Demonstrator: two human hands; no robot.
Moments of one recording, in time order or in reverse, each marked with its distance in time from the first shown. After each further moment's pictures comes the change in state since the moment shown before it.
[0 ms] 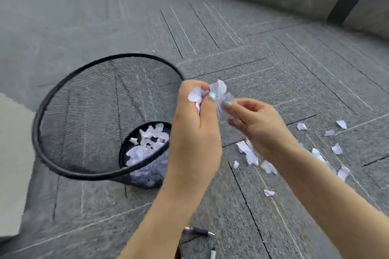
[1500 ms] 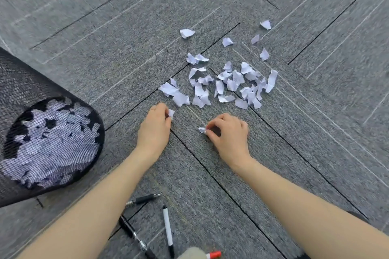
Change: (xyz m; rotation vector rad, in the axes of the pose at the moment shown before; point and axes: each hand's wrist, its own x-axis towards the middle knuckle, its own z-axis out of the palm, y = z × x) left_hand -0.043 -0.219 0.112 0.836 -0.686 -0.118; right_hand -0.067 0.207 -0.141 -1.159 0.437 0.113
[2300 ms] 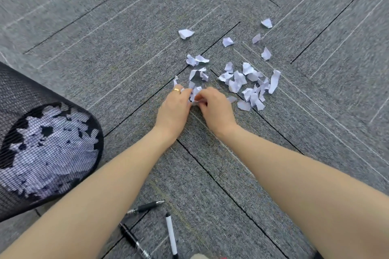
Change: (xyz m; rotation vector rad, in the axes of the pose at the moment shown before) left_hand 0.047 0.034 0.012 0.142 0.006 0.327; right_hand 0.075 -0.032 0.004 0.146 0.006 -0.083
